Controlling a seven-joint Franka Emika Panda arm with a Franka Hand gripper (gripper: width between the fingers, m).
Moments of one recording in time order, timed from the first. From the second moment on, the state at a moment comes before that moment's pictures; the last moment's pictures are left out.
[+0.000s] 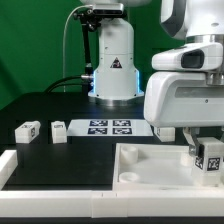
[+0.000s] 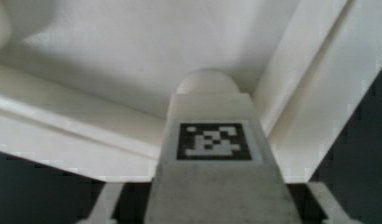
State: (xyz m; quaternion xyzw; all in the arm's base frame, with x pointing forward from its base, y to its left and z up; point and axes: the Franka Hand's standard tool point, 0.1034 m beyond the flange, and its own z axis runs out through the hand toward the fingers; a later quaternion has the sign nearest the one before) arm 0.625 0.119 0.071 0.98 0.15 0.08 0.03
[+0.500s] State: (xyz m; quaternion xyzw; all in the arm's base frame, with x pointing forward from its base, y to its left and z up) arm 0.623 0.123 0.071 0.99 -0.14 0.09 0.01
